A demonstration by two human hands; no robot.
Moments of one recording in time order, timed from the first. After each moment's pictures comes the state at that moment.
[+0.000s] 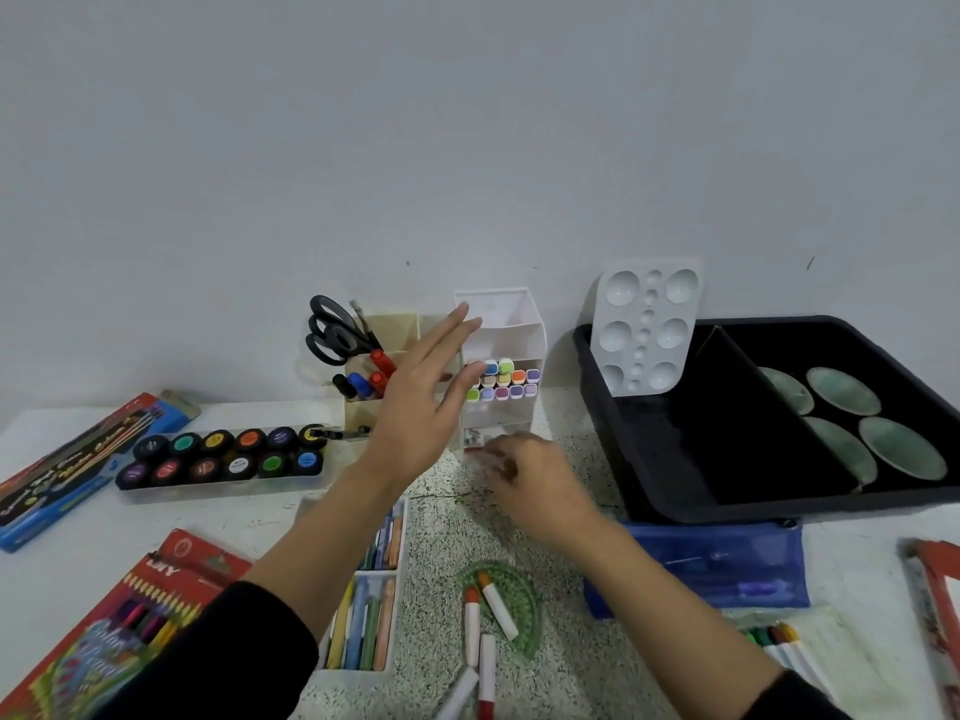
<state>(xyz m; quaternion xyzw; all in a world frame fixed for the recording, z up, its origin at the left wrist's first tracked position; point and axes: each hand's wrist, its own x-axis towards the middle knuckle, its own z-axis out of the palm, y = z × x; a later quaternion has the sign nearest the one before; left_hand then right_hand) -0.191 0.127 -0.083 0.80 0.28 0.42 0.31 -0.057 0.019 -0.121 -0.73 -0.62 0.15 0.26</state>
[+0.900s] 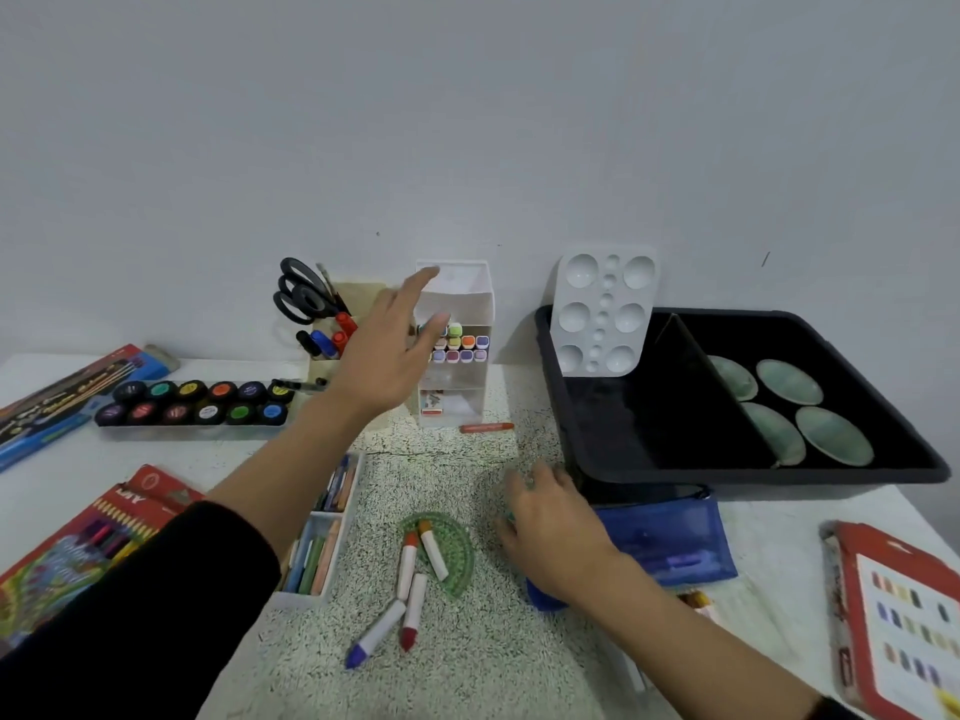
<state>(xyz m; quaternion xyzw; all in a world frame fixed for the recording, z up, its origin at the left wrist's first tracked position) -0.177 0.108 -0.057 0.83 0.39 0.33 0.22 -0.029 -0.082 -0.121 -0.74 -0.67 0.06 -0.03</state>
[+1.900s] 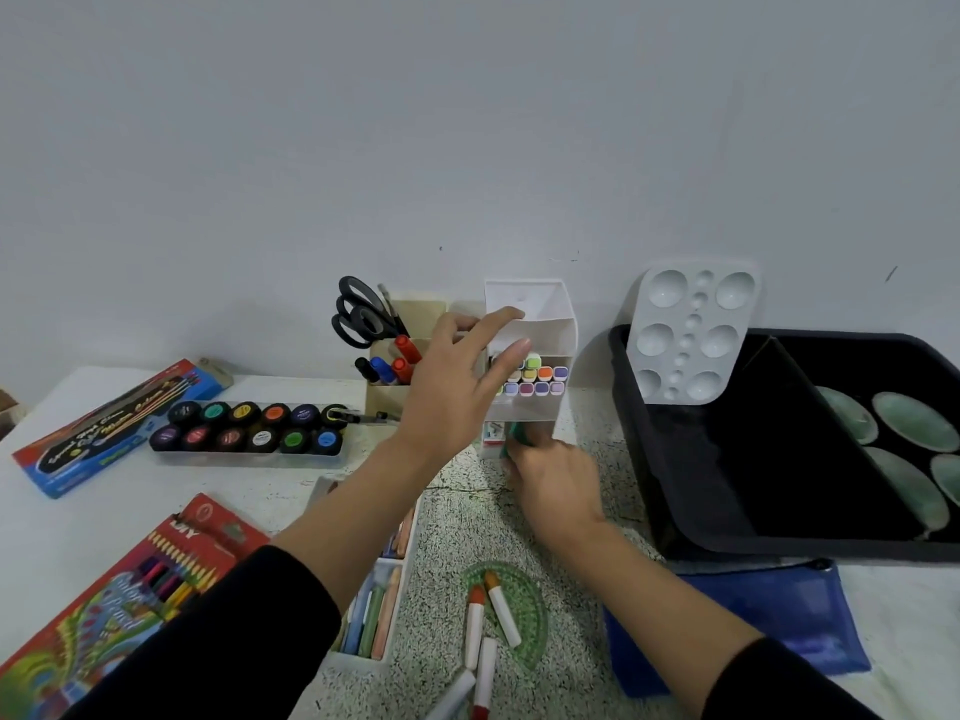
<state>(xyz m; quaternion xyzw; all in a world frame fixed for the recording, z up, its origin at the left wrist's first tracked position) -0.172 0.129 -0.080 0.79 0.37 0.41 0.26 -0.055 0.034 -0.136 -0.73 -0.67 -0.07 0.08</state>
